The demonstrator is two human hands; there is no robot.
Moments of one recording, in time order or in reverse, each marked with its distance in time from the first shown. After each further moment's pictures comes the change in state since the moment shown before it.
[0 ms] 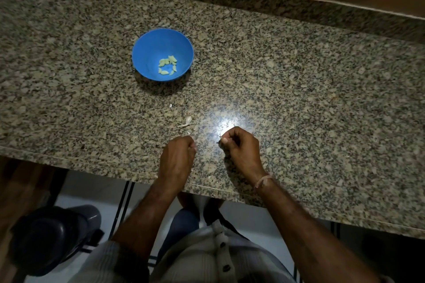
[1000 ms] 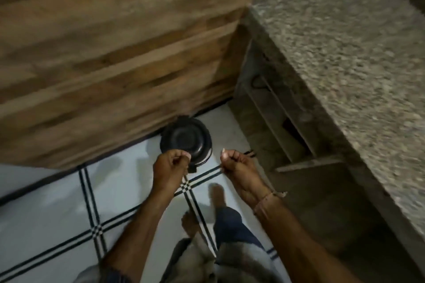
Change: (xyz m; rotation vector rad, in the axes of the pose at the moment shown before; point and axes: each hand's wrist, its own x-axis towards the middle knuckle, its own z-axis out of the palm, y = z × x) left_hand -0.413 -0.462 -0.198 -0.879 0.802 -0.935; right_hand -0.330 -0.113 0.527 0.126 -0.970 0.298
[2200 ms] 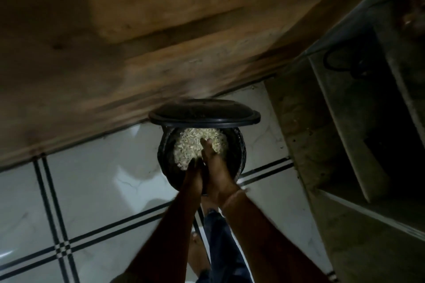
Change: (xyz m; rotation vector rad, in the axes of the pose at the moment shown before) left_hand 0.336 -0.216 0.121 -0.595 -0.065 -0.897; right_hand 0.390 0.206 0.115 0.098 0.087 0.548
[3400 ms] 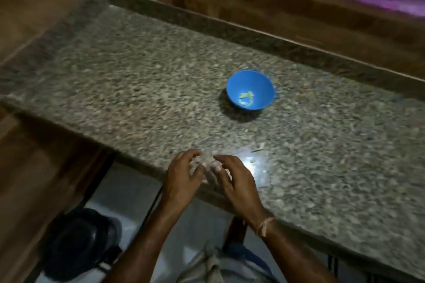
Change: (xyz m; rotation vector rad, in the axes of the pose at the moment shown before) left_hand -0.520 -0.357 0.351 1.422 -0.586 1.360; right_hand -0.573 0.012 -0.564 -0.395 0.815 -1.147
